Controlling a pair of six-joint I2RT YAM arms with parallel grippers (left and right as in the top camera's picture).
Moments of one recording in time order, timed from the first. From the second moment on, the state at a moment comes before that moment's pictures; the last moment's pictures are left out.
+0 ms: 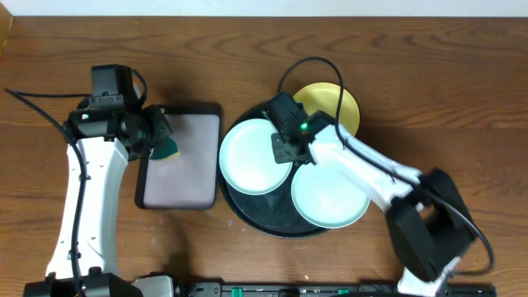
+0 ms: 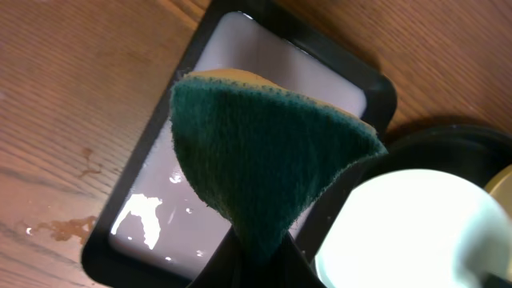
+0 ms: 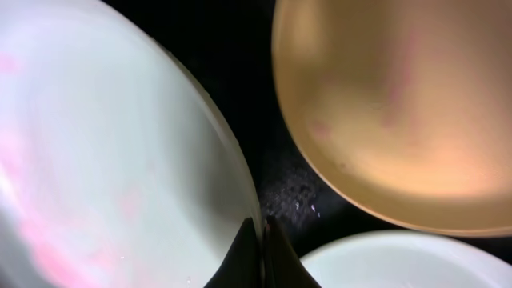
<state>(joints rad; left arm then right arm) 0.11 1.44 1.26 -1.01 0.07 -0.41 0.69 1.90 1.36 -0.73 0.12 0.50</state>
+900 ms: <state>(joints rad) 0.12 1.44 1.26 -1.01 0.07 -0.40 1.19 1.70 1.38 -0.78 1.36 0.28</state>
